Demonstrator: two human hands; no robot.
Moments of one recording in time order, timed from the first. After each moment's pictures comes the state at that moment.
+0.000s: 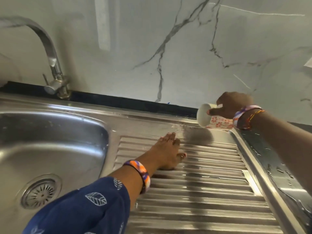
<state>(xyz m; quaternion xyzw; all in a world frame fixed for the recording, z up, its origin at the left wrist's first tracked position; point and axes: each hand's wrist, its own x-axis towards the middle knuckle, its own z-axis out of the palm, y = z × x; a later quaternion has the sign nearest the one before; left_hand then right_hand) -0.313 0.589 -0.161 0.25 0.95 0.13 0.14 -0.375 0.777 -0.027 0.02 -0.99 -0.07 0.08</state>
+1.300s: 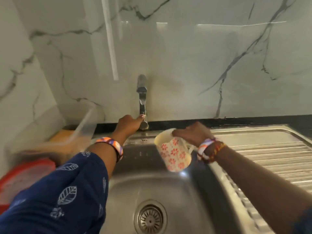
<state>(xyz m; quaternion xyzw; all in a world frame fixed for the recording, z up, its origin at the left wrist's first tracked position) -0.358 0.197 -0.077 -0.11 0.91 0.39 0.01 -0.290 0.396 -0.057 -0.04 -0.96 0.29 -0.01</state>
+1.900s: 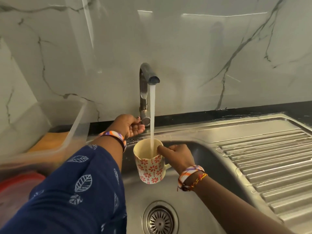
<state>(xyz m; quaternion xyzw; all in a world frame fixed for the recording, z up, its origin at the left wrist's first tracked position) -0.399 0.171 -0.097 -0.21 0.66 0.70 0.19 -0.282 0.314 -0.138 -0.13 -0.84 0.52 -0.01</state>
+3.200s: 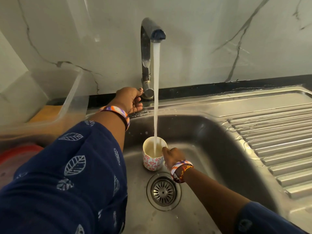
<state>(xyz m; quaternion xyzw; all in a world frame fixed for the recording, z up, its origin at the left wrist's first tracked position) -0.398 0.179 -0.104 -0.24 0.70 0.66 0.14 -0.293 0.306 -0.257 -0.21 -0.87 0.41 -0.16</state>
